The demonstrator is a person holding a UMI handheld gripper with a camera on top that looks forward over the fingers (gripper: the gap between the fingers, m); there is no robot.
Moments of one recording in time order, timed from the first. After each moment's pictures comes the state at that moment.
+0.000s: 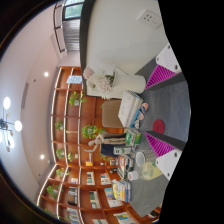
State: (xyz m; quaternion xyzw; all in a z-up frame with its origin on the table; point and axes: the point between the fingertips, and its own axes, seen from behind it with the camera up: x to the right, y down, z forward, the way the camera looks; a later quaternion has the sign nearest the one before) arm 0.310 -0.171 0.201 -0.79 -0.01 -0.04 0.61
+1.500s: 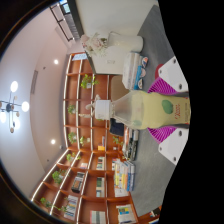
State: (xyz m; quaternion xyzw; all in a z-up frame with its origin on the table) arm 0.106 -0.101 0.102 -0.73 -0.05 0.02 0.68
